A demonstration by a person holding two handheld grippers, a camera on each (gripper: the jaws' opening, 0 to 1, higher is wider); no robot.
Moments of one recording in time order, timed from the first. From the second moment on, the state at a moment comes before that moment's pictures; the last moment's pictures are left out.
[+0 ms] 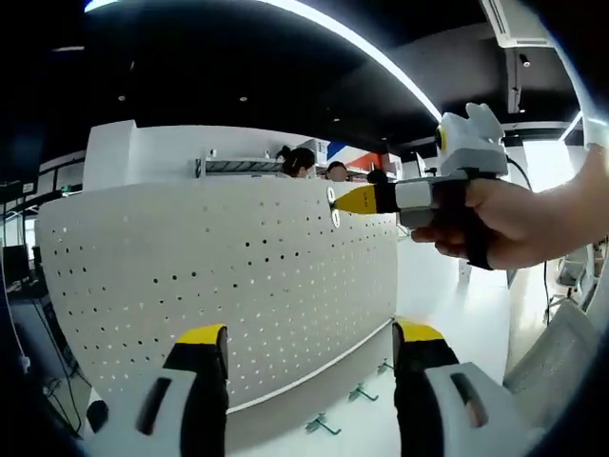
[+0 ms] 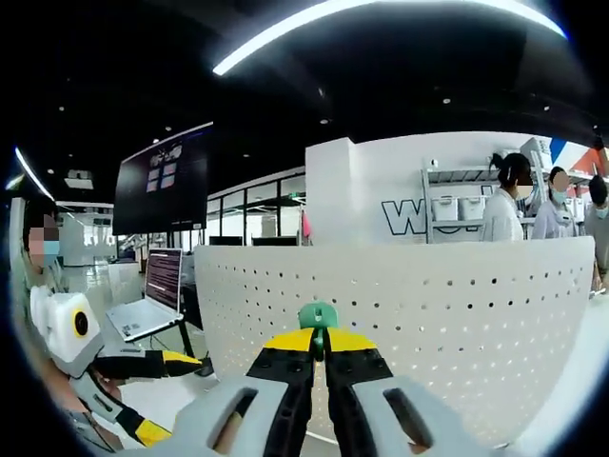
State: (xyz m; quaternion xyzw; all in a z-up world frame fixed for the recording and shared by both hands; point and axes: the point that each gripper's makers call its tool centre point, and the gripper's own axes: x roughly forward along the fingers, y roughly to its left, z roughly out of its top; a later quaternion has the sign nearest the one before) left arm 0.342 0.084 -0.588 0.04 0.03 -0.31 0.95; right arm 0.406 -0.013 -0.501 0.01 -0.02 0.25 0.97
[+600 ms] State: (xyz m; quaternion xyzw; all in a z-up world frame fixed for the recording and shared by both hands) left arm 0.332 0.094 -0.590 0.04 0.02 -0.30 0.95; right arm 0.433 -0.018 -0.490 0.00 -0.03 0.23 0.97
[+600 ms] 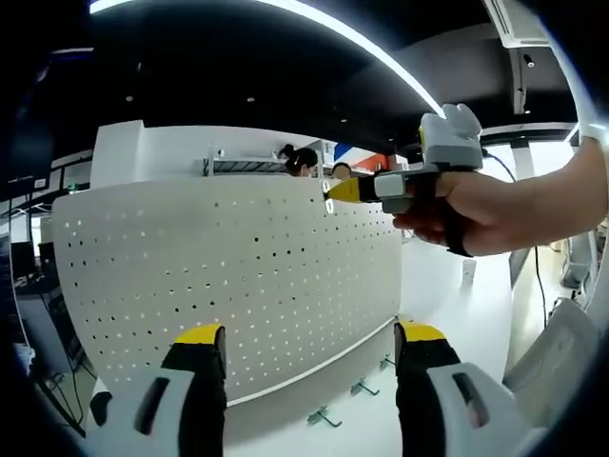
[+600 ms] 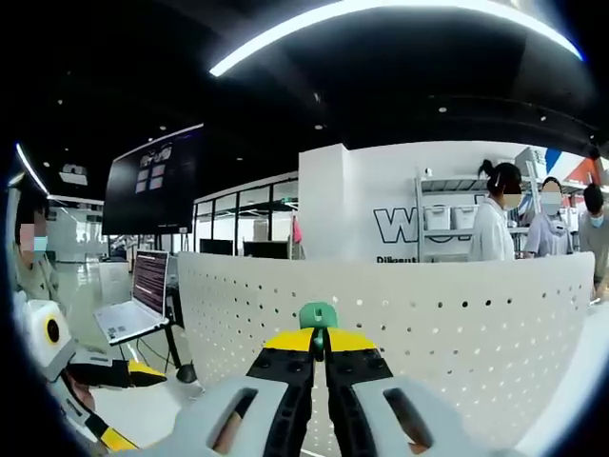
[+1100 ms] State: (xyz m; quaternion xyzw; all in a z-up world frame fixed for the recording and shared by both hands) left arm 0.331 0.102 -0.593 0.04 0.03 -0.28 0.96; right arm 0.456 -0.018 -0.479 0.00 -0.05 0.20 0.98
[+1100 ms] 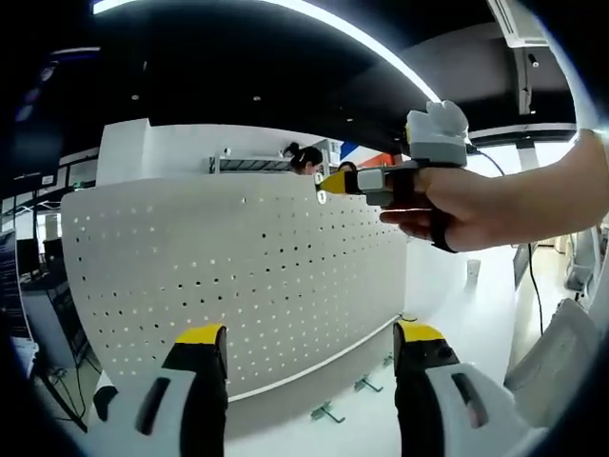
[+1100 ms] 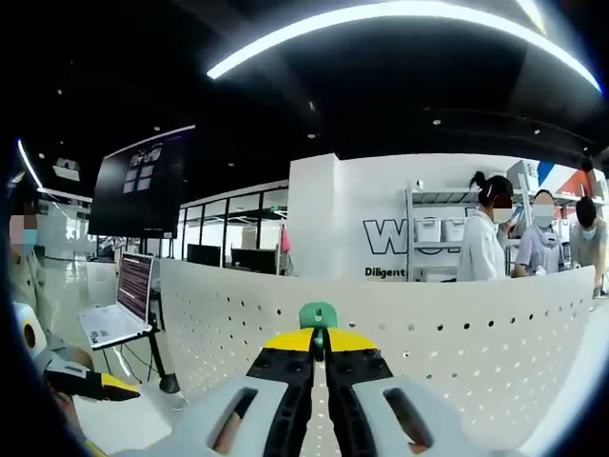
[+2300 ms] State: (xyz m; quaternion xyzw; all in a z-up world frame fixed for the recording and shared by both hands) left arm 0.329 0.110 -0.603 0.02 0.04 -0.28 0.96; right arm 0.491 -0.003 -0.493 0.04 -0.04 0.15 0.99
